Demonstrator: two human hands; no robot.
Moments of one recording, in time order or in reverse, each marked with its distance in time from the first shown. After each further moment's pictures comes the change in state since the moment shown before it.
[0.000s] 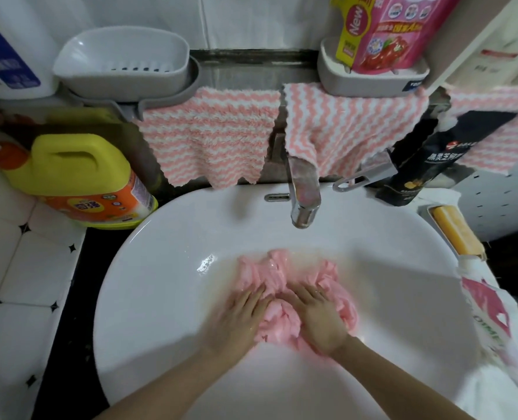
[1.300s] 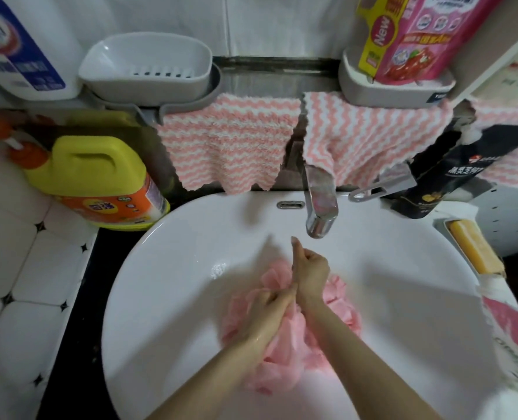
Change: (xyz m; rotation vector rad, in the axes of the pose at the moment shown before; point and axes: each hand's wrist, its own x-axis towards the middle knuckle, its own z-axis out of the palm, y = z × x) left_hand 0.013 0.053 -0.084 -1.472 0.299 -0.559; right_hand 0.083 -0.068 -0.071 0.979 0.618 0.755
